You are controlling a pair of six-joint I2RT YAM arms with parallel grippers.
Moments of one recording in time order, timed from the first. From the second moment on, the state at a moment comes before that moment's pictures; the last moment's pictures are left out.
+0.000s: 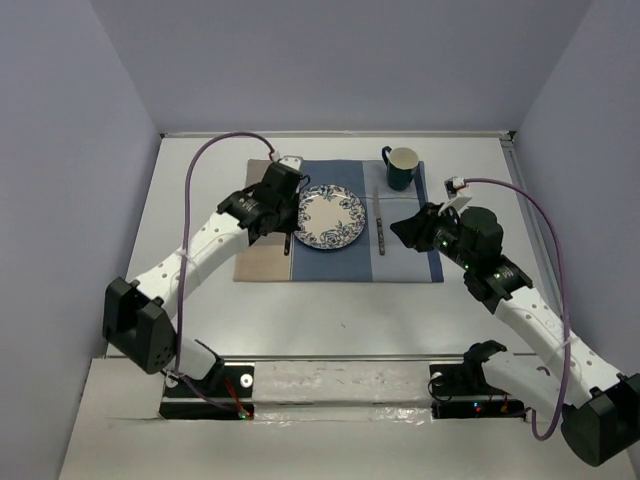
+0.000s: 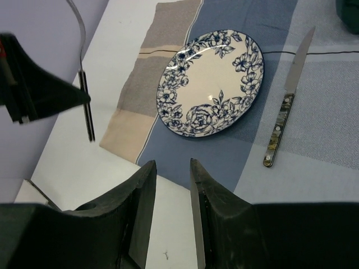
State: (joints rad) left arm -0.64 1.40 1.25 -0.69 -0.22 -0.38; right arm 0.41 0.88 0.71 -0.05 -0.21 0.54
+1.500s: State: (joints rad) left arm -0.40 1.97 1.42 -0.58 -0.18 -0.23; right arm 0.41 0.96 0.66 0.01 -0.22 0.54
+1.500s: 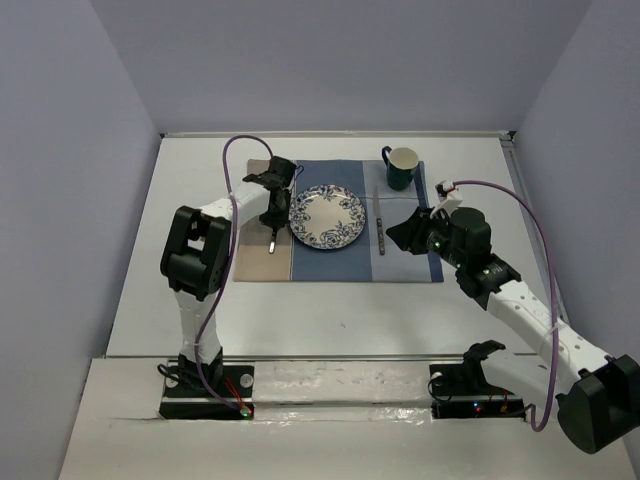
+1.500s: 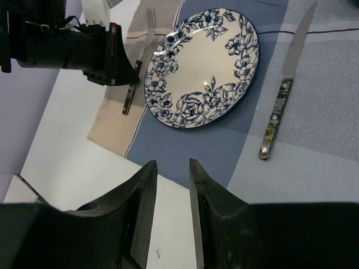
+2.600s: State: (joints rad) left arm -0.39 1.33 1.18 -0.40 -0.16 -0.28; right arm 0.41 0.96 0.66 0.01 -0.22 0.52
